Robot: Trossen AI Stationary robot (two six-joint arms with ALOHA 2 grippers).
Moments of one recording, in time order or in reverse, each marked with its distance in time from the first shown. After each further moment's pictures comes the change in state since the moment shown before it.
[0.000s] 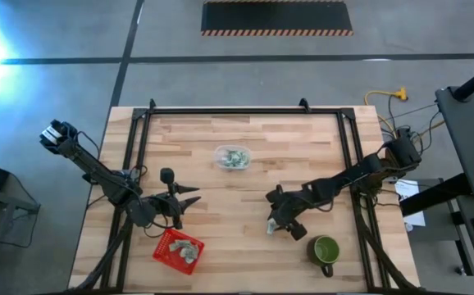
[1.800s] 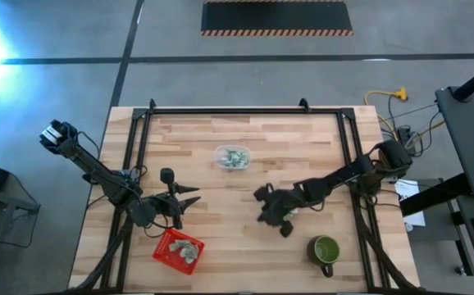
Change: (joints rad) left arm 0.001 0.000 -0.005 0.000 0.000 0.000; right arm -0.045 0.084 0.124 0.069 0.110 -0.256
